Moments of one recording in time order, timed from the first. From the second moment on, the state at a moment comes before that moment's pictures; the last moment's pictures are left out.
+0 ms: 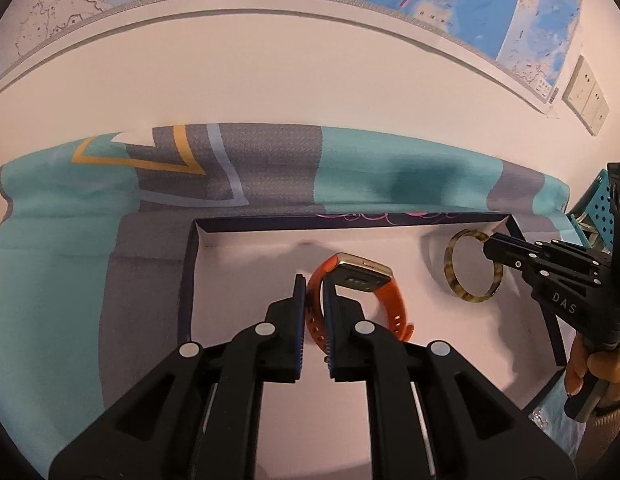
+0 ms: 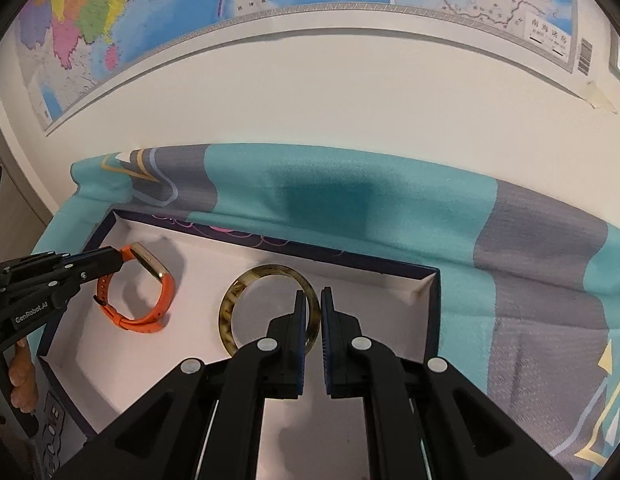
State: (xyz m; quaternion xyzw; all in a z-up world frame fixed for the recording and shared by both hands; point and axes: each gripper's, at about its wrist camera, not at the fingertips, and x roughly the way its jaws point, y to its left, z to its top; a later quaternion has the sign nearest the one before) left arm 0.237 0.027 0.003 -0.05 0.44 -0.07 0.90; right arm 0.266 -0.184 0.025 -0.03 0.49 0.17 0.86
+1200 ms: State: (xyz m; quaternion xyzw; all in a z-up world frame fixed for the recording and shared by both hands) left arm 0.118 0.029 0.041 0.02 0.34 -0.10 0.94; right arm 0.103 -0.223 0.068 -0.08 0.44 0.27 0.85
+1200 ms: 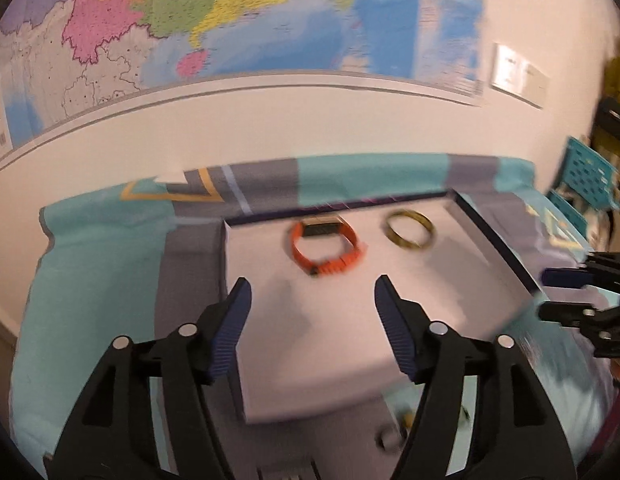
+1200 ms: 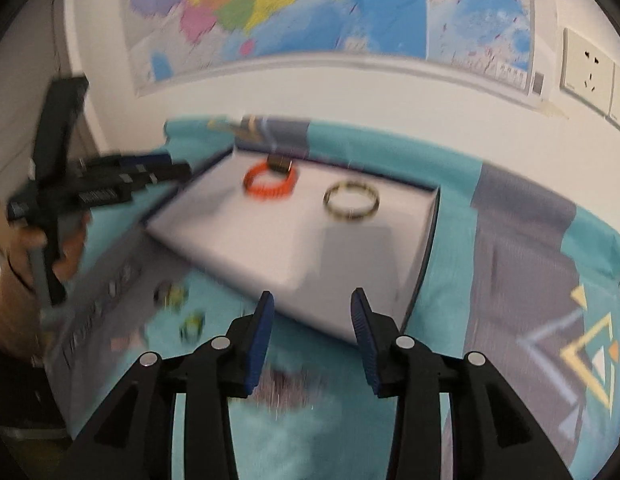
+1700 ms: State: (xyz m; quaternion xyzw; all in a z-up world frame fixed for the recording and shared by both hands) left arm 0.047 0.029 0.004 -0.01 0.36 -0.13 0.92; right arm 0.077 -0.216 0.024 -0.07 0.48 0.27 0.83
